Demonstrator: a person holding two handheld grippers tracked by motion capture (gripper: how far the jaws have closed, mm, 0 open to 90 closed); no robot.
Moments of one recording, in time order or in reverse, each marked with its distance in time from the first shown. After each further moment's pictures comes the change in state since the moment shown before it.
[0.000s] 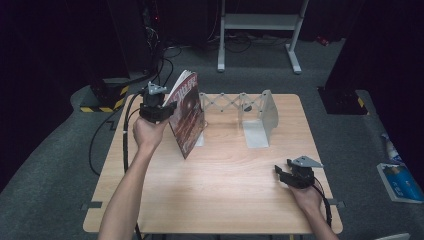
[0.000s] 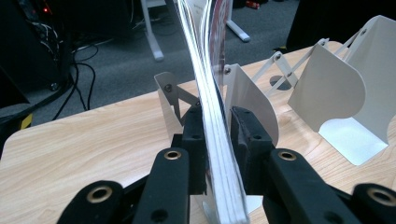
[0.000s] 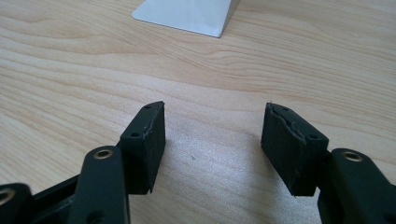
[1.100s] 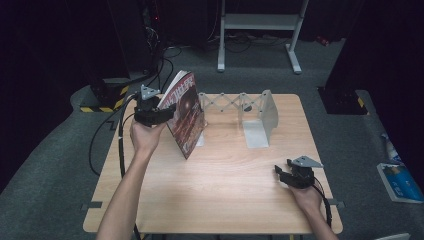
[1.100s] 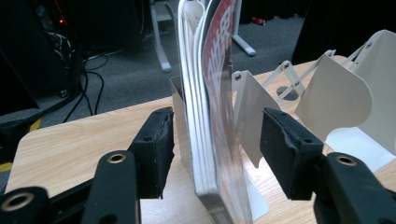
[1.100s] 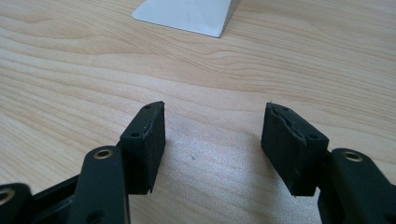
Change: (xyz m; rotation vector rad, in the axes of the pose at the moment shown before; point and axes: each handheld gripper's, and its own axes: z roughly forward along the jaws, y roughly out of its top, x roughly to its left) left arm 0.006 -0.011 -0.012 -0.070 0.022 -0.020; right arm 0.000 0.000 0.000 -0.002 -0.001 -0.002
